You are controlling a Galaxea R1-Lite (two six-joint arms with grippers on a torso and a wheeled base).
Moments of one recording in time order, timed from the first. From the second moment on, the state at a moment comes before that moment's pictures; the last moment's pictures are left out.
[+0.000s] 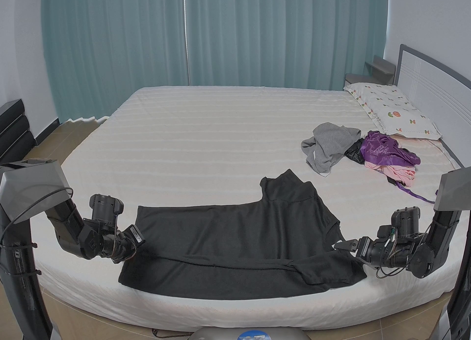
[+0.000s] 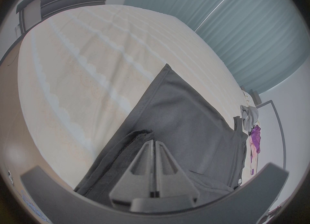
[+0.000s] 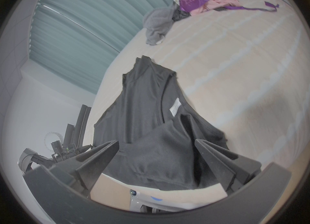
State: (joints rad) left arm -0.08 2.23 -0.70 -0.64 -0.05 -0.76; right arm 0.10 2.20 -0.34 -1.11 0.37 0.62
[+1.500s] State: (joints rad) left arm -0.03 2.16 -0.66 -0.64 -0.06 -0.74; right arm 0.08 2.38 -0.47 -1.22 0.36 0.40
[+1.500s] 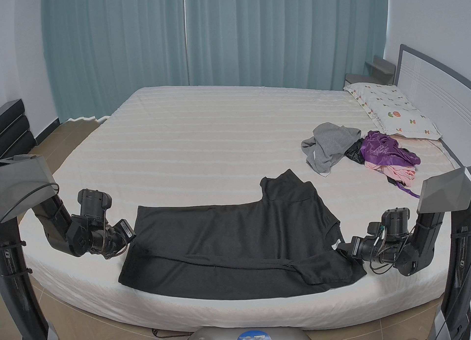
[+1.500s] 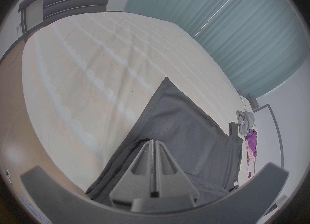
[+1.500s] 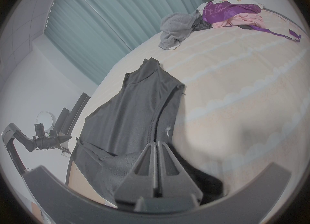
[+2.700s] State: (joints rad) left arm 0.01 2.22 -0.75 -0.63 -0.28 -0.51; right arm 0.04 2.37 -0.36 -1.40 0.40 0.47
